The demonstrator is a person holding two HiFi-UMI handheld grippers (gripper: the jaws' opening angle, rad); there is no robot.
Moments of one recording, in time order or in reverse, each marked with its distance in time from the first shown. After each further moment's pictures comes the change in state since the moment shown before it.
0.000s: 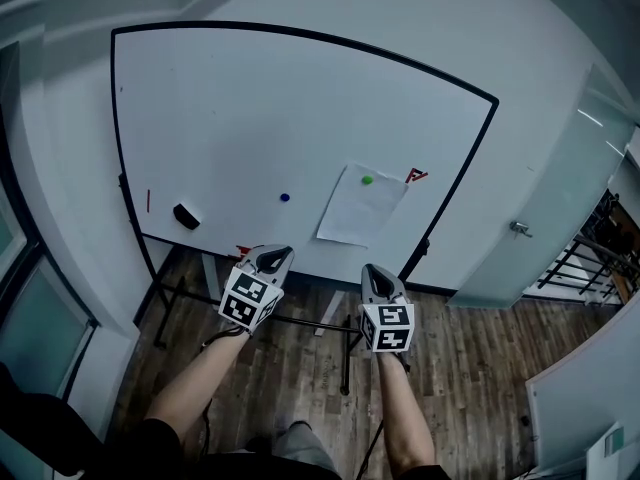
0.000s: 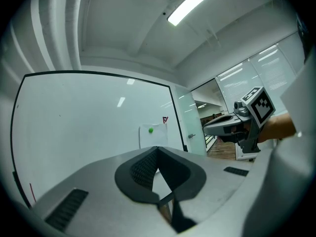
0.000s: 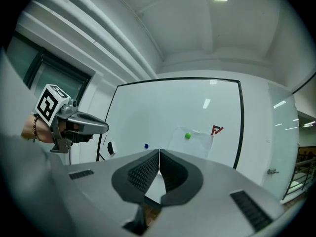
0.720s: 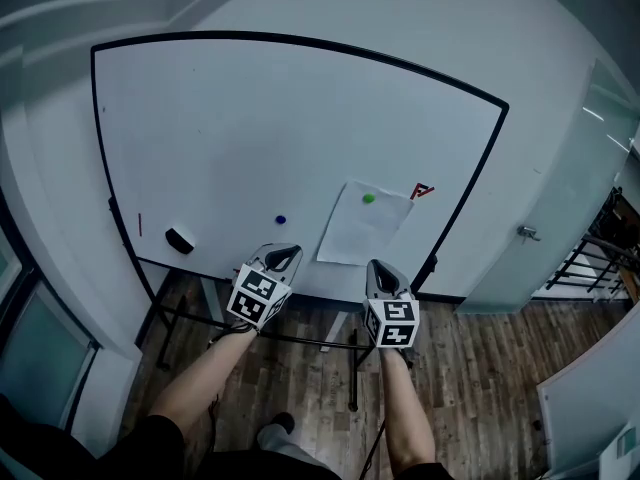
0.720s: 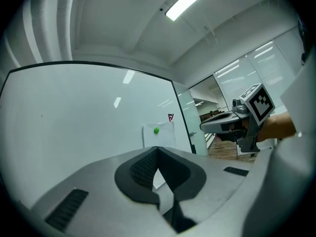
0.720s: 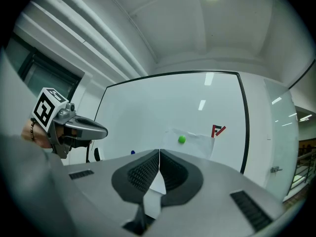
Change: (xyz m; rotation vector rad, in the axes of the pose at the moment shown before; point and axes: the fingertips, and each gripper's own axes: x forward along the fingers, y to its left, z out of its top) left arm 0.088 0.045 0.004 0.047 0.003 -0.032; right arm 0.084 -0.045 0.006 0.044 -0.042 -0.040
